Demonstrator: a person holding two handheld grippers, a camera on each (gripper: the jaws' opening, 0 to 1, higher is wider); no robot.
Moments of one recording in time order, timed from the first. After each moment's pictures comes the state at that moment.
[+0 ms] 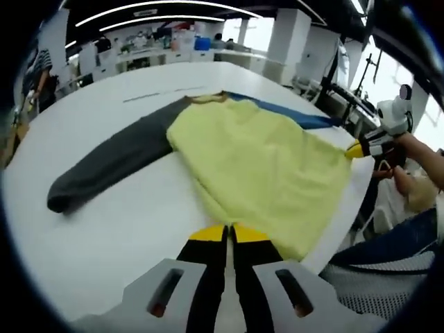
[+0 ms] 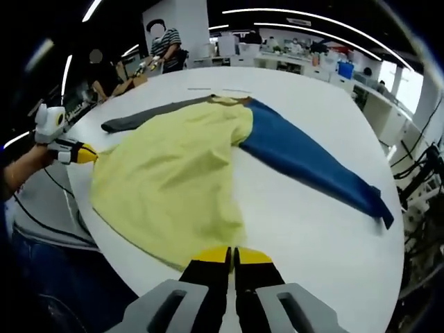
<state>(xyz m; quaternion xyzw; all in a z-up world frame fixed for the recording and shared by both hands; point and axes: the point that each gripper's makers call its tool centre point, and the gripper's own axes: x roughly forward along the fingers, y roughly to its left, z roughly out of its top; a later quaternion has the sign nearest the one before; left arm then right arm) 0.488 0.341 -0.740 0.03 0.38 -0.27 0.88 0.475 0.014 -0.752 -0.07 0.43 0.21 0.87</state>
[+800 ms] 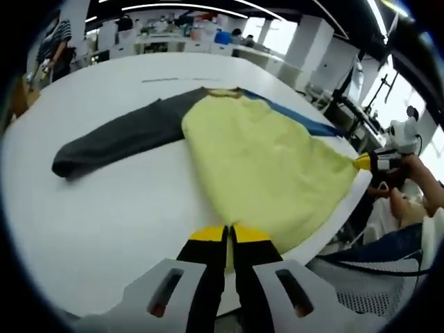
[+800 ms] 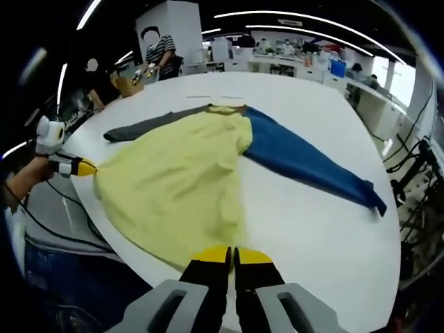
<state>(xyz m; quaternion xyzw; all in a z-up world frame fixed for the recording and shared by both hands) 0.466 0.360 -0.747 -0.03 0.42 -0.23 0.88 0.451 0.023 -0.743 -0.04 0.44 0.19 0.88</state>
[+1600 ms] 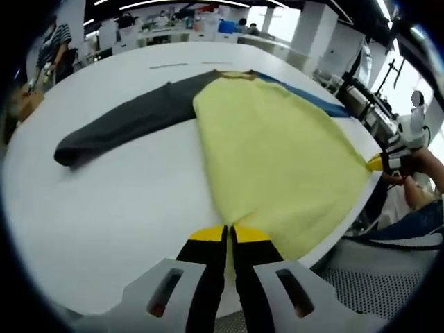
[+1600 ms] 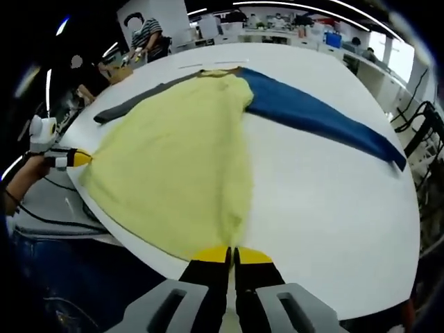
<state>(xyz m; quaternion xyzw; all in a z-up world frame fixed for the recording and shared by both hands) 0.458 0.381 -0.777 0.01 0.44 -0.21 0.87 0.421 0.026 -0.788 -0.02 0.50 0.18 0.84</state>
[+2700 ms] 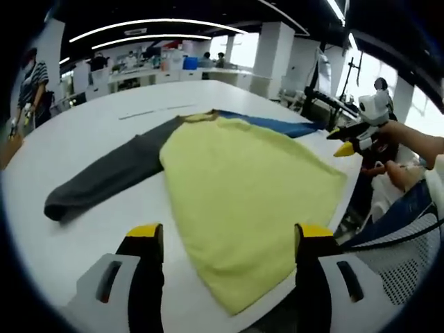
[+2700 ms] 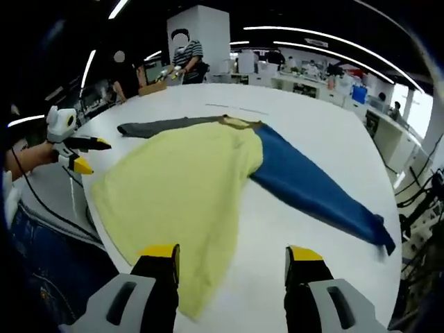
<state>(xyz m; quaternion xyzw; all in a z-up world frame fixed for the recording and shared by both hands) 0.473 0.345 -0.736 0.03 0.31 -0.31 0.90 0.493 0.021 -0.740 -0.10 0.37 0.26 0.89</state>
